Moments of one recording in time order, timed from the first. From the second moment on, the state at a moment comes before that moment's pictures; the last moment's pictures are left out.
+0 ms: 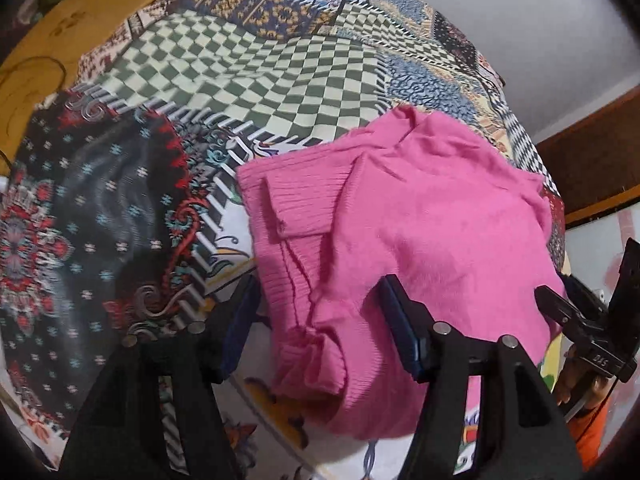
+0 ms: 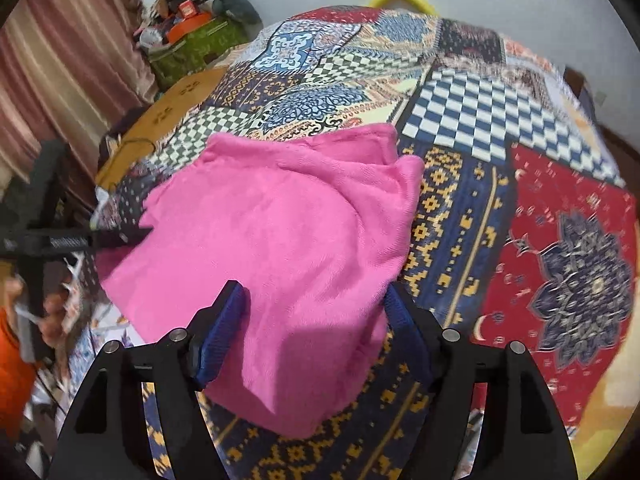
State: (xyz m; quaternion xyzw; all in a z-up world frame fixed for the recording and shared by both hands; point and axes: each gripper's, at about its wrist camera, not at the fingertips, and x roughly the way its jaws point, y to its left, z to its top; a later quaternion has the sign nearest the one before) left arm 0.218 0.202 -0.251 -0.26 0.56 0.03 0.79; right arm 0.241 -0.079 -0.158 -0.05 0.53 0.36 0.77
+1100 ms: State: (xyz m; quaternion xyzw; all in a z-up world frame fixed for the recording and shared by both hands) left arm 0.169 0.239 -0.190 -0.18 0.49 0.05 0.85; right arm 0.196 -0.009 -0.126 -0.05 0.50 0.41 0.76
